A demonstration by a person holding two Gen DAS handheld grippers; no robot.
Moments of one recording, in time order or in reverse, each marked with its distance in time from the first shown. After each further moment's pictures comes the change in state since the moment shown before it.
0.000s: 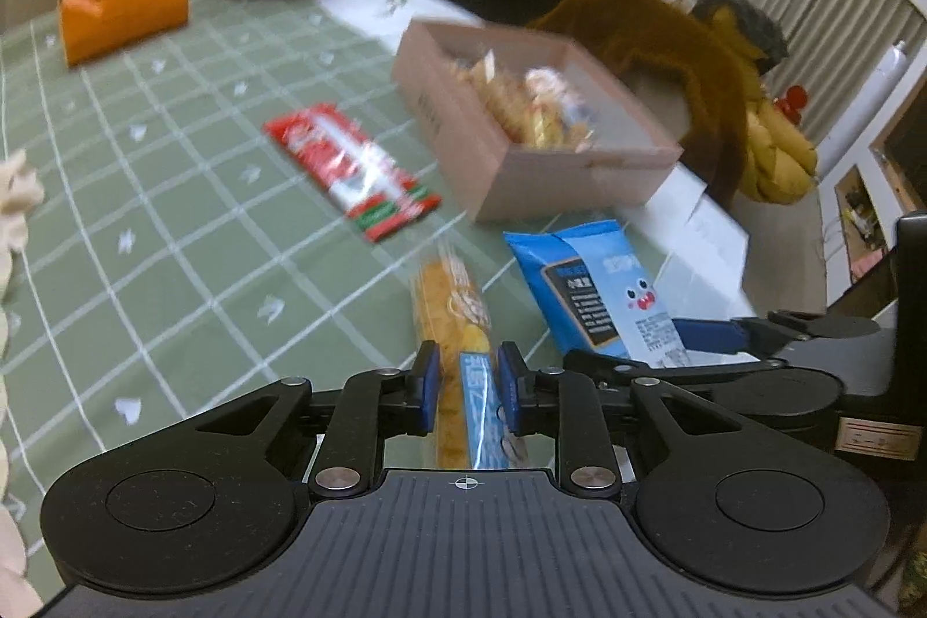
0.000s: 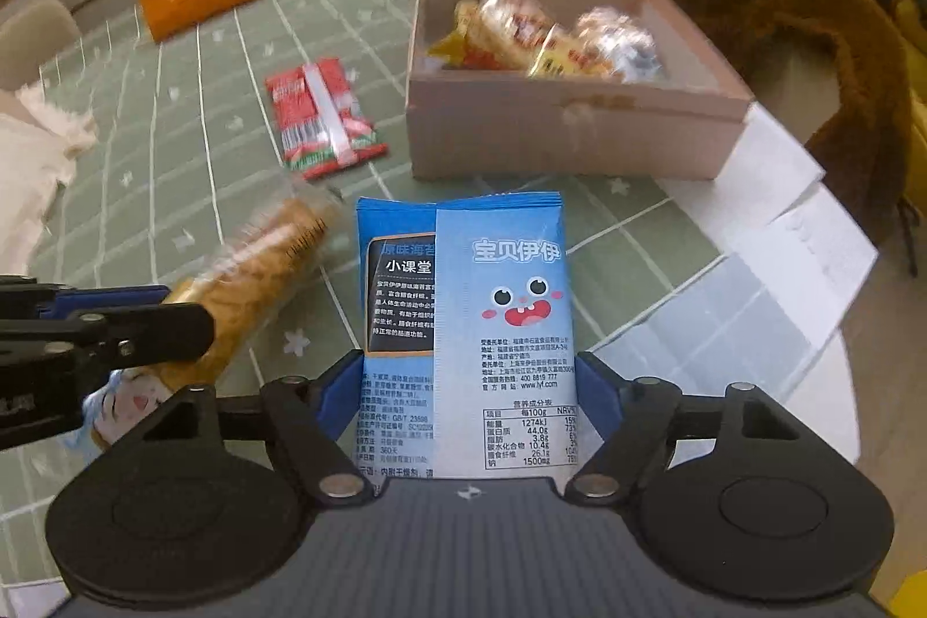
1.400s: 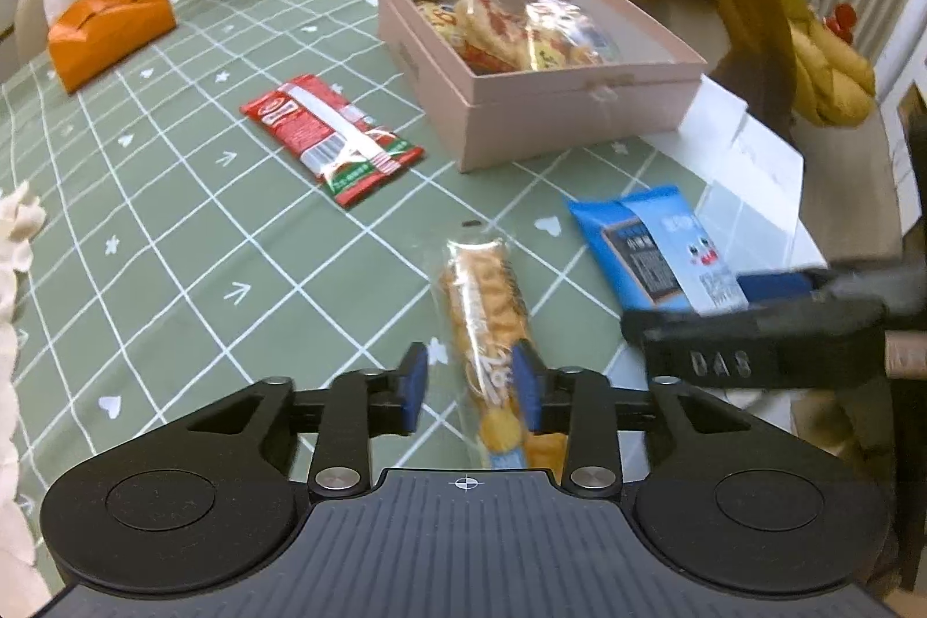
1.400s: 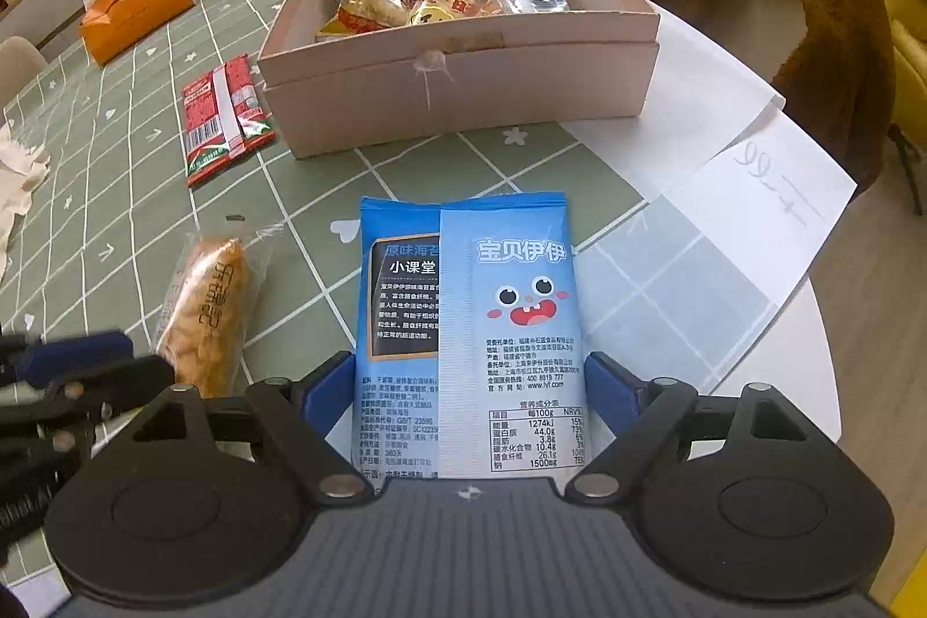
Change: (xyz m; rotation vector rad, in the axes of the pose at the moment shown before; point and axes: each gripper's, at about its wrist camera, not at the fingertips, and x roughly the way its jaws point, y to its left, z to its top) left arm 0.047 -0.045 -0.012 0.090 0.099 0.179; right arm 0.037 -0.056 -0.013 0.069 0.084 0.007
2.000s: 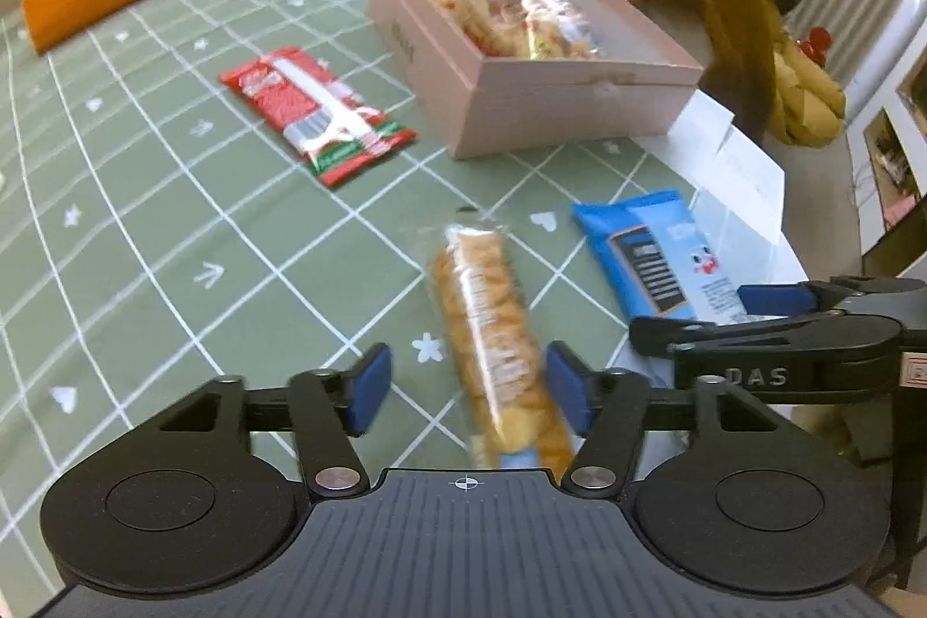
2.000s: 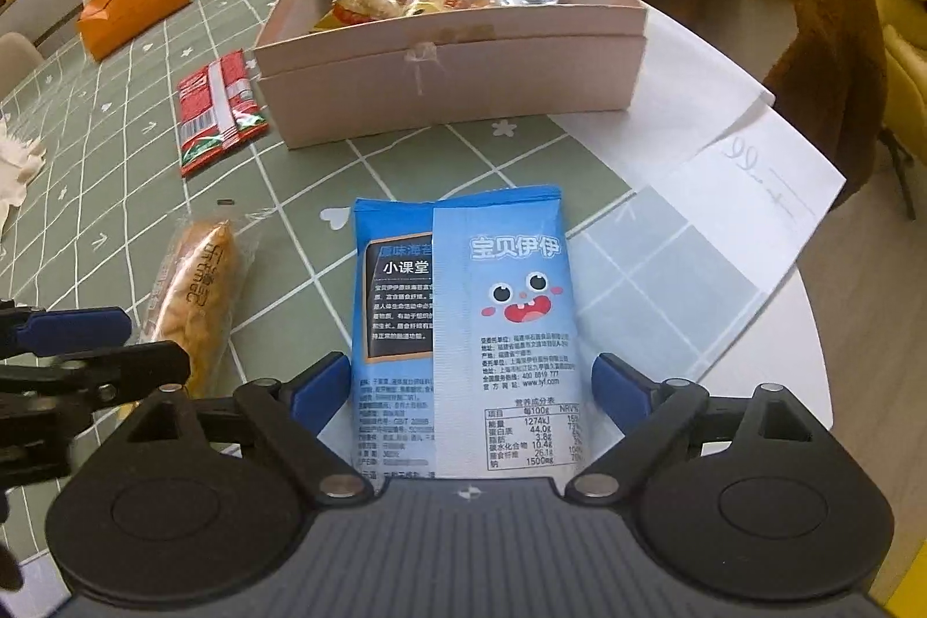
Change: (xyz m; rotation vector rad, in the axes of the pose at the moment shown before) left arm 0.017 0.017 -0.004 -0.052 0.014 -0.111; right arm -0.002 -0.006 -0.006 0.003 -0.009 -0.013
